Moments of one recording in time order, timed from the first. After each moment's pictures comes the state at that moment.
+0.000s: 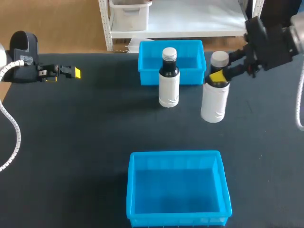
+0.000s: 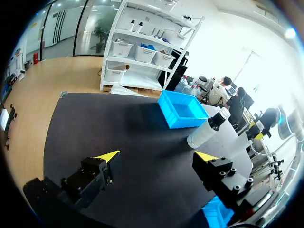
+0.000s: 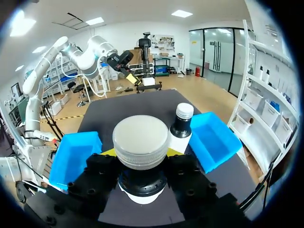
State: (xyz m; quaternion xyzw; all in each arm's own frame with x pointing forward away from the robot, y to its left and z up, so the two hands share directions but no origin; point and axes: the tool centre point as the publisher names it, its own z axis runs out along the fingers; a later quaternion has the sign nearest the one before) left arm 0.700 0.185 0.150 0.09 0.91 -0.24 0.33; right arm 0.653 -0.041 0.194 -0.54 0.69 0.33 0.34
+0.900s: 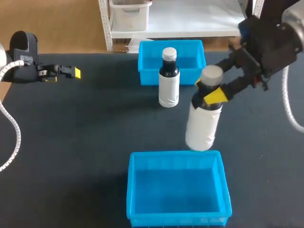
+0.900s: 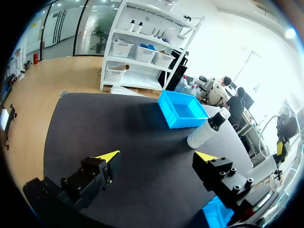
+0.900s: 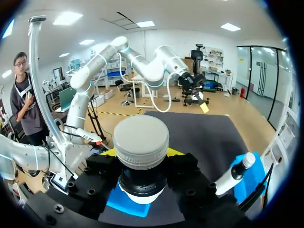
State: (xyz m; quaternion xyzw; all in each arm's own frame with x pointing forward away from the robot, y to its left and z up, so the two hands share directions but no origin) left arm 0.700 0.185 0.150 0.09 0.91 -0.24 0.33; right arm 0.511 0.020 0.257 -0.66 0.54 0.44 0.28
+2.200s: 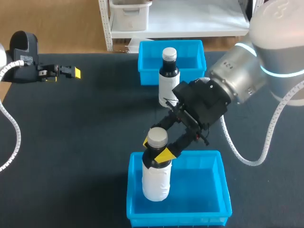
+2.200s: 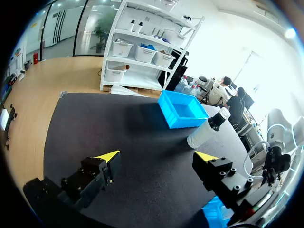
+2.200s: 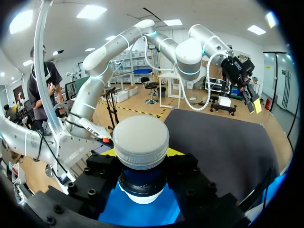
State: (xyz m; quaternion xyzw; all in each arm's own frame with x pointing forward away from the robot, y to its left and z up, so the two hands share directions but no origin) left arm 0.700 0.185 0.150 0.09 0.91 -0.24 0.33; right arm 0.445 0.118 0.158 -0.72 0.45 0.48 0.23
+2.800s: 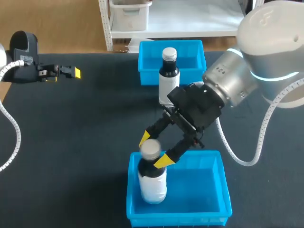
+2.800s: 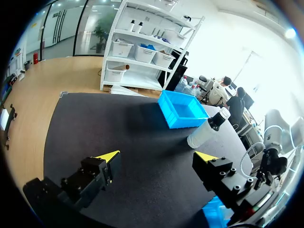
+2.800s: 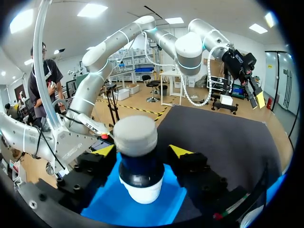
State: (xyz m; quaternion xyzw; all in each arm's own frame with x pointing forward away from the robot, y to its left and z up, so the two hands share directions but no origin) left arm 0.700 0.185 0.150 0.09 0.91 -0.24 0.33; right arm 0.450 0.122 0.142 -0.72 0.44 0.48 0.22
